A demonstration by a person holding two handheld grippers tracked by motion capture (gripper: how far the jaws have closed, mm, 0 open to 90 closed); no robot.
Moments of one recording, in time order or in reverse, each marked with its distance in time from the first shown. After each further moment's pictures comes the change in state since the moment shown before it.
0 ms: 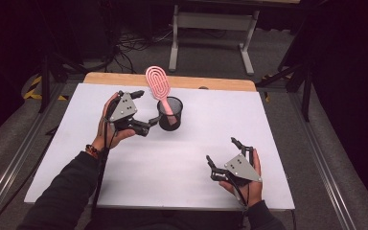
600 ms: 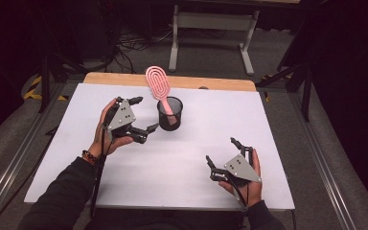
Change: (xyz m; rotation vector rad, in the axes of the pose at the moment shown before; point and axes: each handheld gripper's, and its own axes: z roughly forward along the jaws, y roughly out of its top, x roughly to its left) left arm -0.013 -0.006 -0.013 0.002 -0.013 0.025; right arm 0.001 0.000 0.000 -0.001 0.001 -0.002
